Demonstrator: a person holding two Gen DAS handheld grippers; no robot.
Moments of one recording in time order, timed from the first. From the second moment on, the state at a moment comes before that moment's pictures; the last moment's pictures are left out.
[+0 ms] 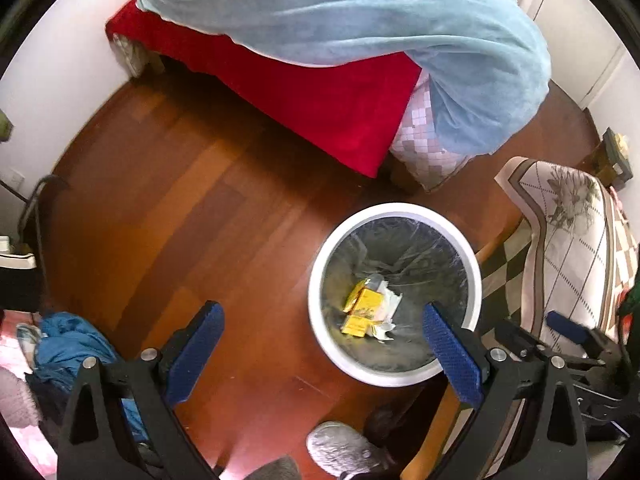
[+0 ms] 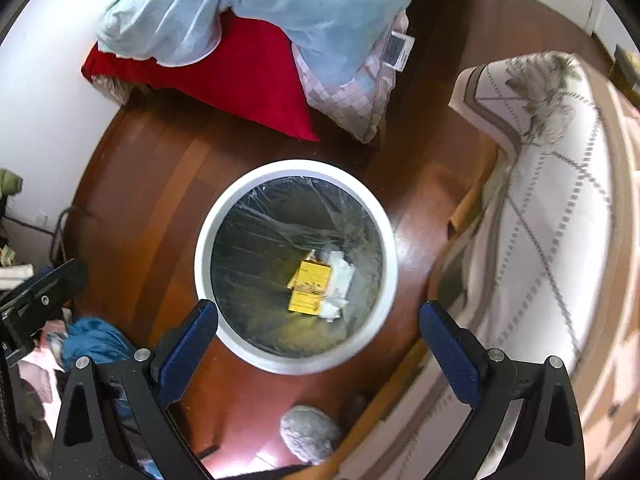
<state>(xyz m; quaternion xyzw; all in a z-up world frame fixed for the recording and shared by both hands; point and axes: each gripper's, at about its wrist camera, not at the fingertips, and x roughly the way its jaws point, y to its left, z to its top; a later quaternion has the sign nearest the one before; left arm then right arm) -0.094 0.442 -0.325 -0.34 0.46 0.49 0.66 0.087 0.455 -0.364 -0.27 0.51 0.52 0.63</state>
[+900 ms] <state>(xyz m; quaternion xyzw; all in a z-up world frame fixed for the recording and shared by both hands) -0.127 0.281 -0.189 -0.25 0.39 0.52 0.71 0.047 0.254 -0.198 -0.18 0.40 0.56 0.70</state>
